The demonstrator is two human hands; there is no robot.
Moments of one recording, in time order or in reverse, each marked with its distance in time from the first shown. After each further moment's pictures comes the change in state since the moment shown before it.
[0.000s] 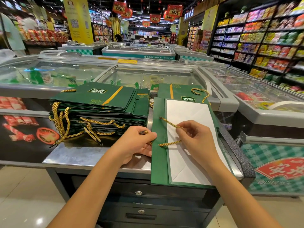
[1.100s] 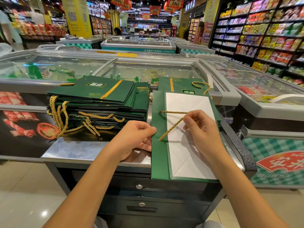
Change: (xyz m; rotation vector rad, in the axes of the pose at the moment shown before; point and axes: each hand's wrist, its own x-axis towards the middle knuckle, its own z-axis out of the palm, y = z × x) left_hand -0.002 -0.004 -0.001 0.051 0.009 0.006; right_hand 0.001 -0.002 -0.008 0.200 -0.023 0.092
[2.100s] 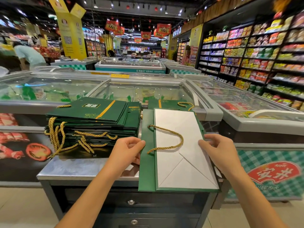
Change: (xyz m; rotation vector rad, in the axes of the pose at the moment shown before) left_hand -0.007 -0.010 0.007 -0.022 0.132 0.231; right_hand -0.021 -0.019 -0.080 -0.464 0.256 0.219
